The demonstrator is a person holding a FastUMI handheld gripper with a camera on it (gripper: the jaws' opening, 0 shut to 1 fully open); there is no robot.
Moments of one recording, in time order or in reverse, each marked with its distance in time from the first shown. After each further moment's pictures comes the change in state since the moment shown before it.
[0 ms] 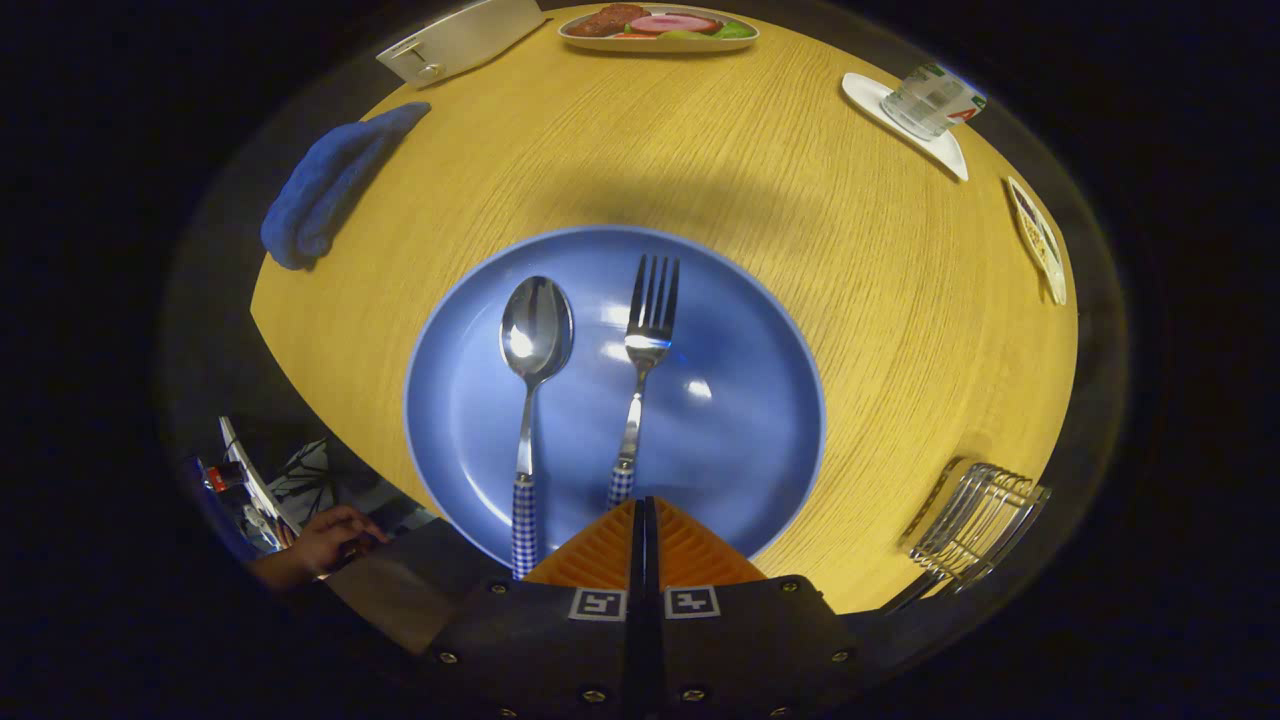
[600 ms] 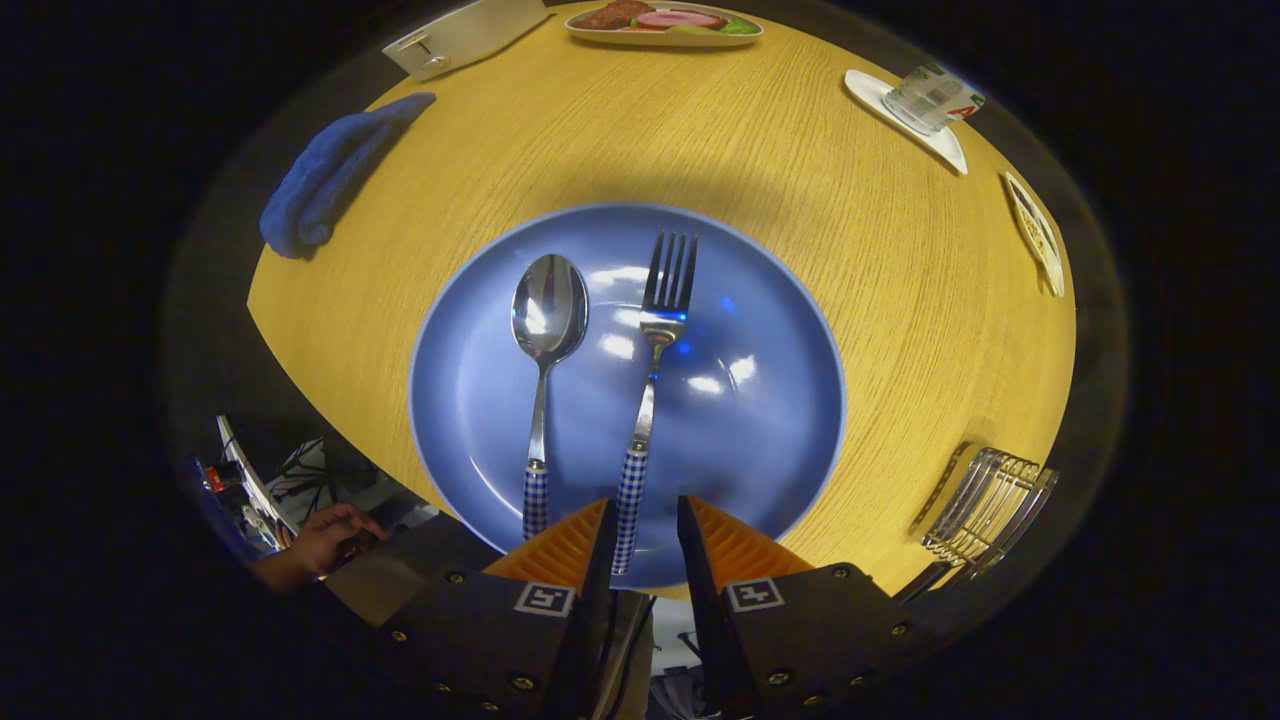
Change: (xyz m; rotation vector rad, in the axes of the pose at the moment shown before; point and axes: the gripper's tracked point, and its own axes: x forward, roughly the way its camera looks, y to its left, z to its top) arm 0.011 -0.001 -0.007 -0.020 0.018 -0.056
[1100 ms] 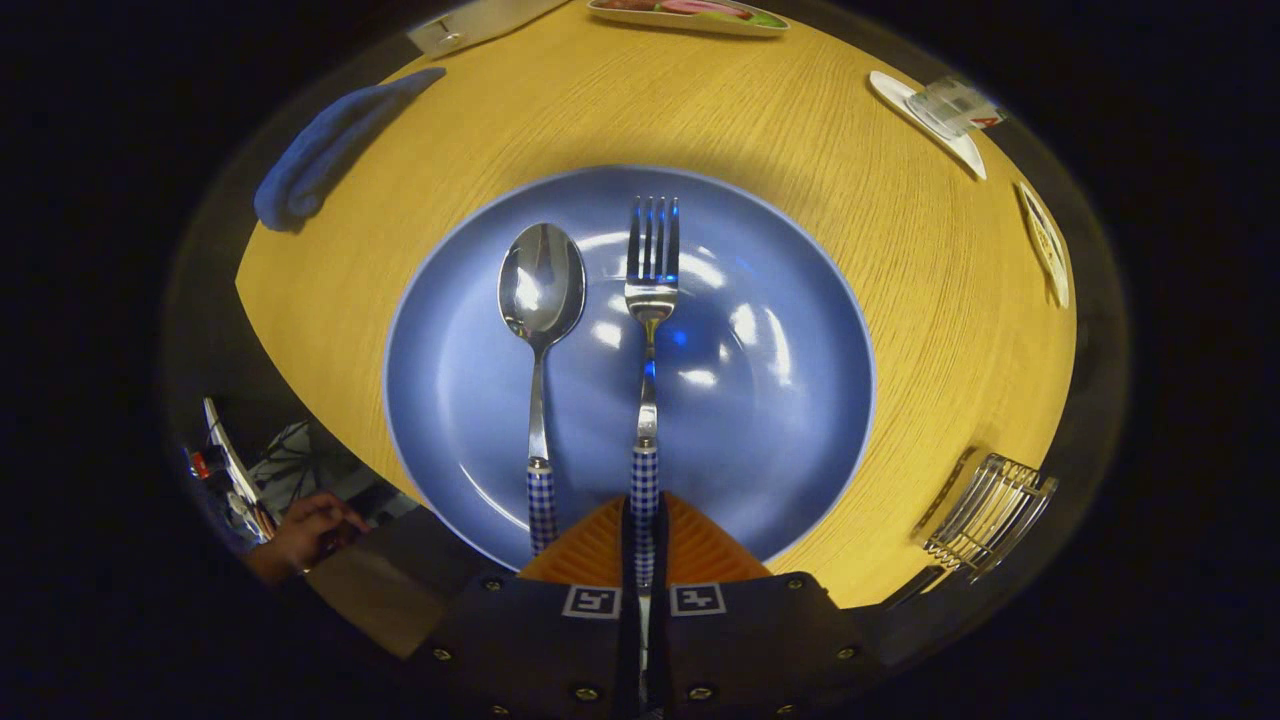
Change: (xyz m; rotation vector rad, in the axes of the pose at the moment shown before) arm -0.001 -0.004 -0.005 -0.019 0.026 0.001
